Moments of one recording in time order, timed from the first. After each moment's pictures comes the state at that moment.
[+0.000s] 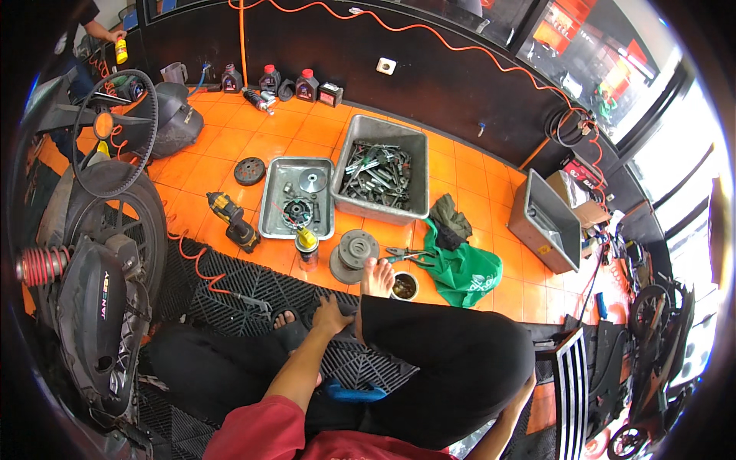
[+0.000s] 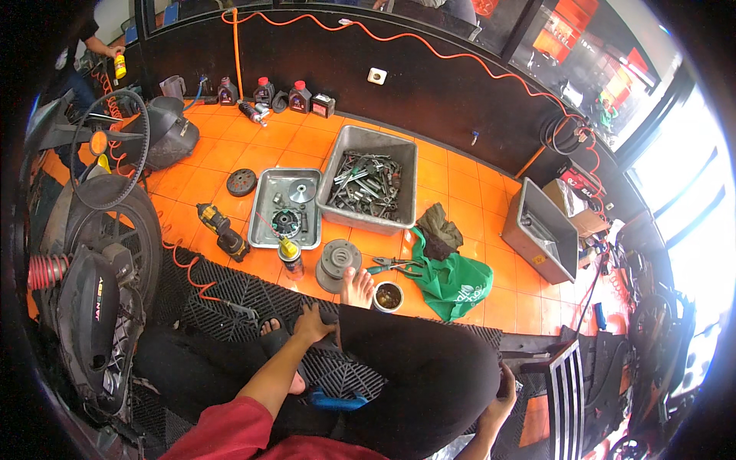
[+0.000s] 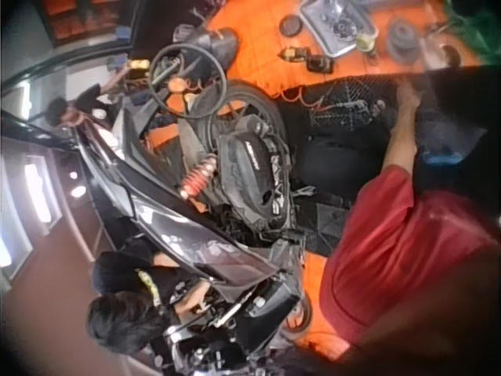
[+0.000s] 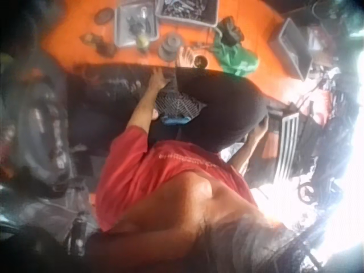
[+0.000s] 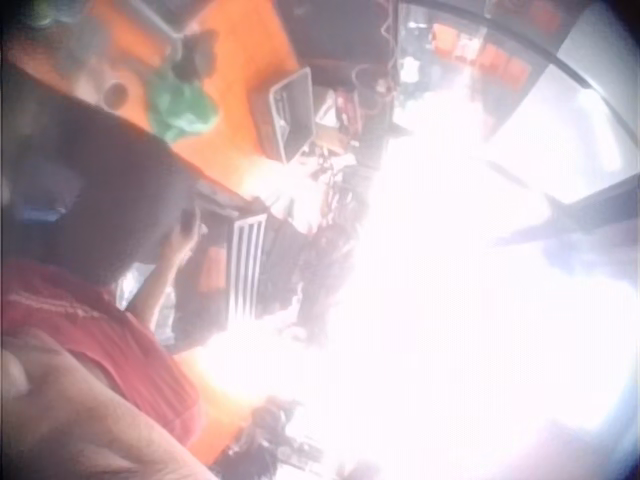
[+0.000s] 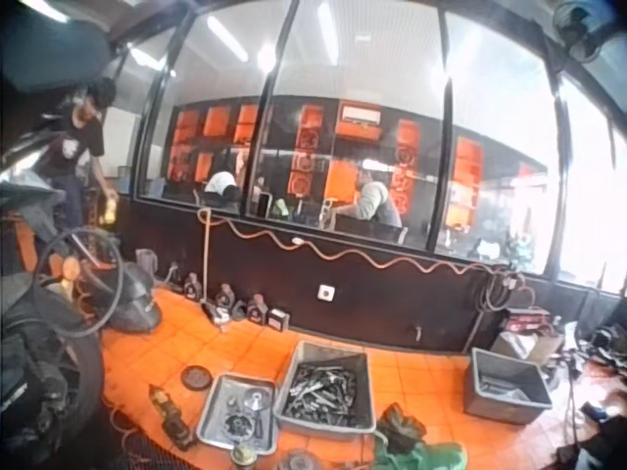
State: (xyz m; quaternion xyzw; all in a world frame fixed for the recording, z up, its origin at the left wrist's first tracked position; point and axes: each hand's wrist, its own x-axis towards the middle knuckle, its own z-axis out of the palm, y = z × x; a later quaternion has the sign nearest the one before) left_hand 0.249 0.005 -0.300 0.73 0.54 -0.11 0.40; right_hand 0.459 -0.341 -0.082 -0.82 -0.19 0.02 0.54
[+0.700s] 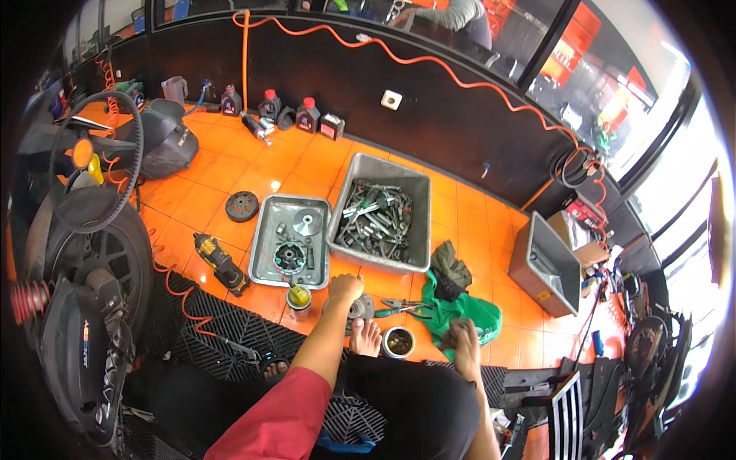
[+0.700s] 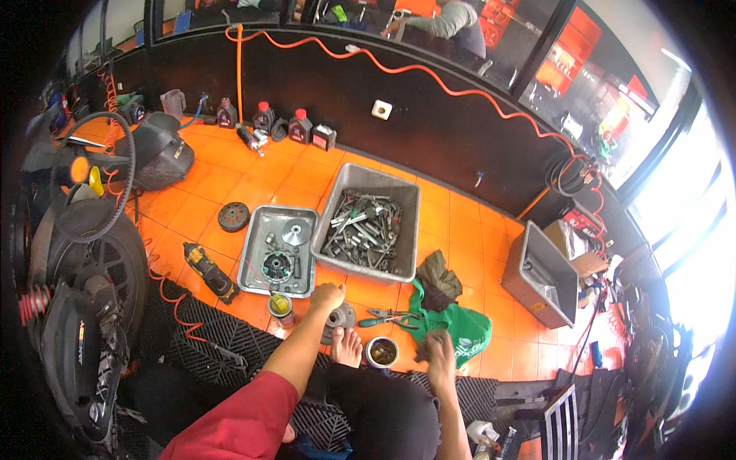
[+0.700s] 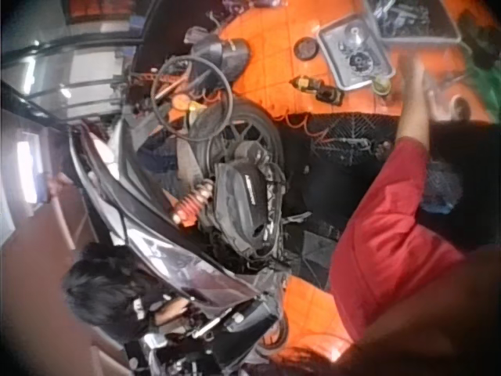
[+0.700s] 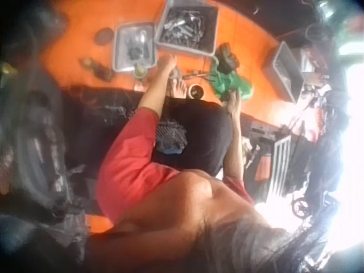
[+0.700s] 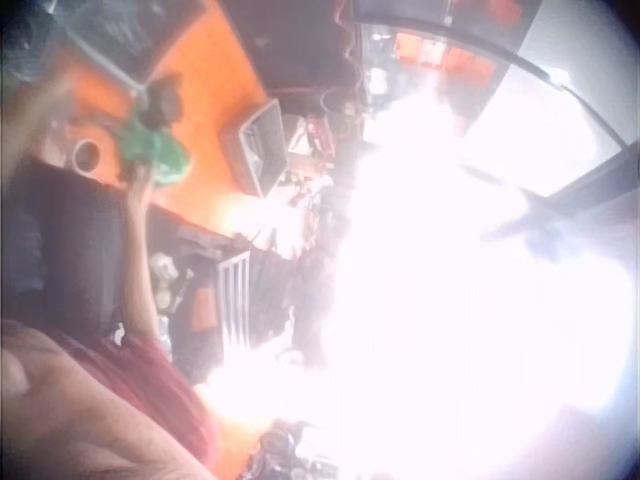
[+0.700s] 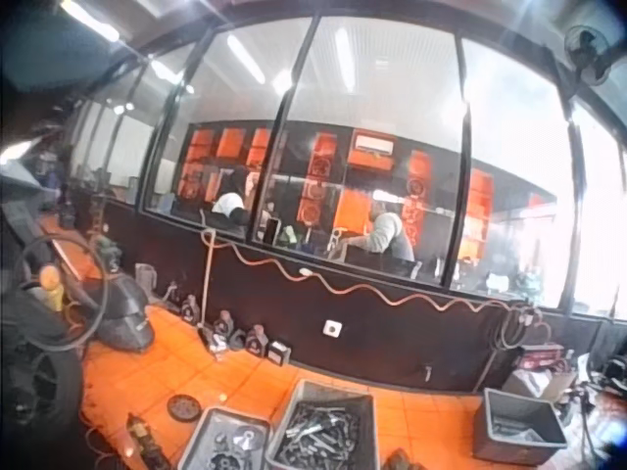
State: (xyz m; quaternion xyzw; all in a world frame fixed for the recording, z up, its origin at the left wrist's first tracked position) left_hand 0.425 0.180 -0.326 0.76 0.53 -0.01 0.36; right_hand 0.536 -0.118 -0.155 -0.71 -0.25 0.32 0.58
